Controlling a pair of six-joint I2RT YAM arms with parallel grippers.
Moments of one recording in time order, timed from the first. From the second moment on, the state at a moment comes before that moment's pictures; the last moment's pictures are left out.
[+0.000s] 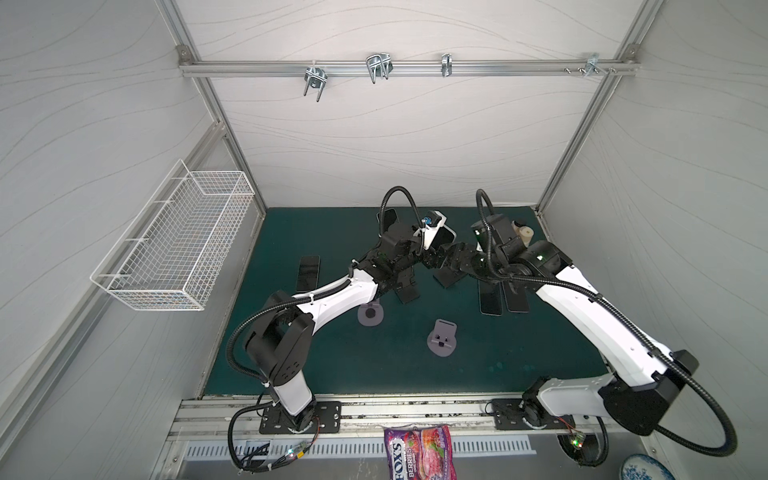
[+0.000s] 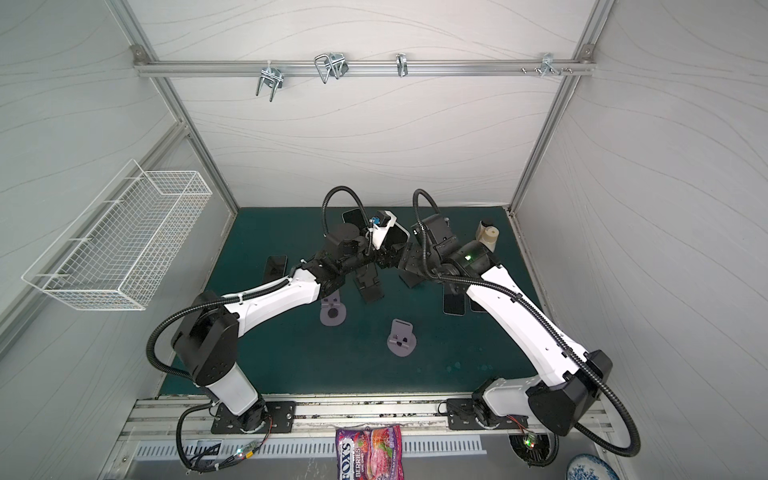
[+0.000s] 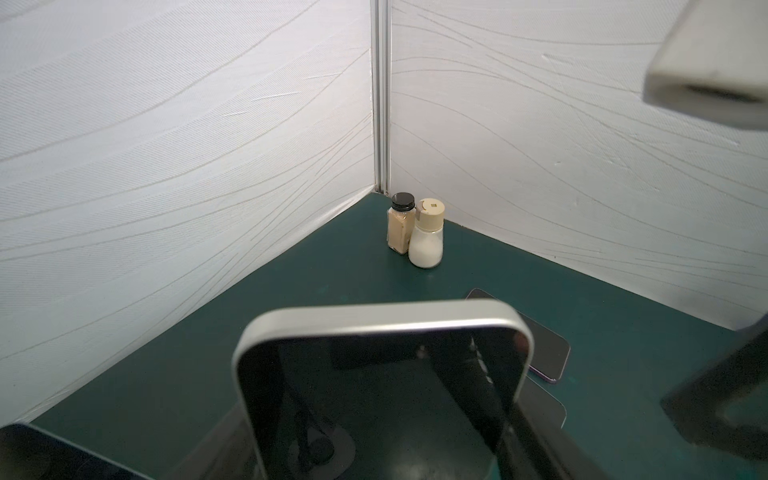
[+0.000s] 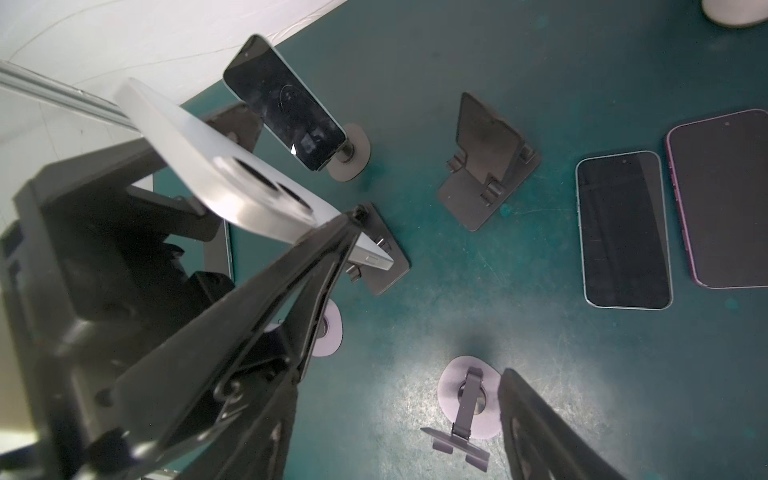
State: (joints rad) left arm -0.69 1.66 1.19 0.30 0.19 0.05; right arm 0.71 1.32 1.46 -1.02 0.12 0.84
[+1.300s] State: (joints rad) left arm -0.47 1.02 0.92 -0.19 0.07 0.05; right arm 1.07 1.50 1.55 -0.76 0.18 0.78
